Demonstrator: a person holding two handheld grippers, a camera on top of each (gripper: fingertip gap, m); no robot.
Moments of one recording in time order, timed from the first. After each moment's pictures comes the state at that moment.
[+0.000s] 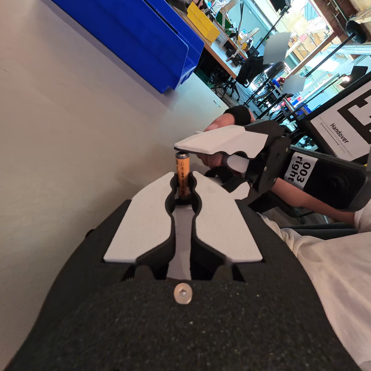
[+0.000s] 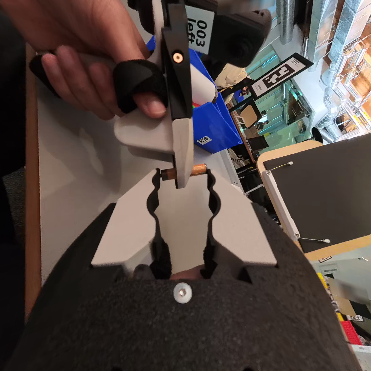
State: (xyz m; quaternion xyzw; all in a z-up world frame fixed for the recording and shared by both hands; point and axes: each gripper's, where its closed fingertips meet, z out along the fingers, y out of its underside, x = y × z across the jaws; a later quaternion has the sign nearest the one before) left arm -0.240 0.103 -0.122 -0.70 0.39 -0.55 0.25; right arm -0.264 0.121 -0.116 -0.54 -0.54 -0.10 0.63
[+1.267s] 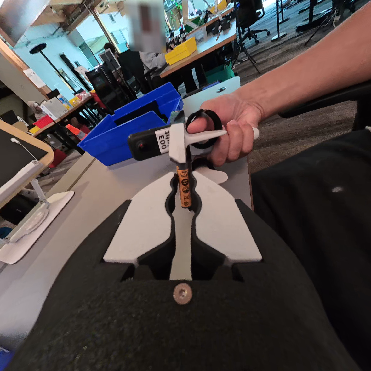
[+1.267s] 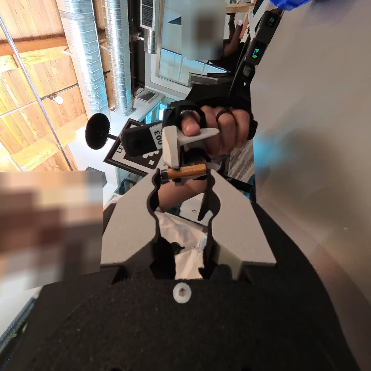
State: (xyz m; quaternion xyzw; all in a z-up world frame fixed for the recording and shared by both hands) left arm -0.244 0.071 -0.086 -0.44 0.64 -0.32 0.55; right arm -0.270 0.072 -0.087 -0.62 -0.12 0.77 0.09
